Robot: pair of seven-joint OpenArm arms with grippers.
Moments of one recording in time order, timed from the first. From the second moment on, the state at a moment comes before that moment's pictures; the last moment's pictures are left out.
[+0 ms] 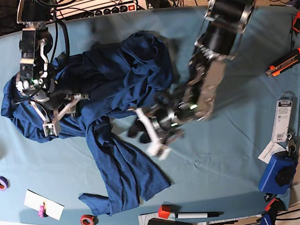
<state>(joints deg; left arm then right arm) -25.8 0.9 30.5 57.8 -26.7 -24.1 22.9 -2.4 9.9 14.8 90.3 11.2 13.3 -48.3</state>
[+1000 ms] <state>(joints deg) -37.7 10.2 43.1 37.9 -24.4 -23.3 15.0 2.2 9.7 26.1 106.4 16.5 18.7 -55.5</state>
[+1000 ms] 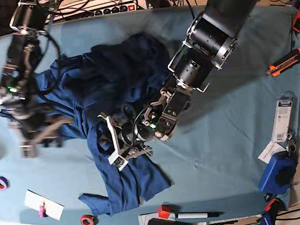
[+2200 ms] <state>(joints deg) -36.6 2.3 29.0 53.6 -68.1 -42.7 53.4 -1.1 10.2 41.8 85.5 12.1 18.8 -50.0</state>
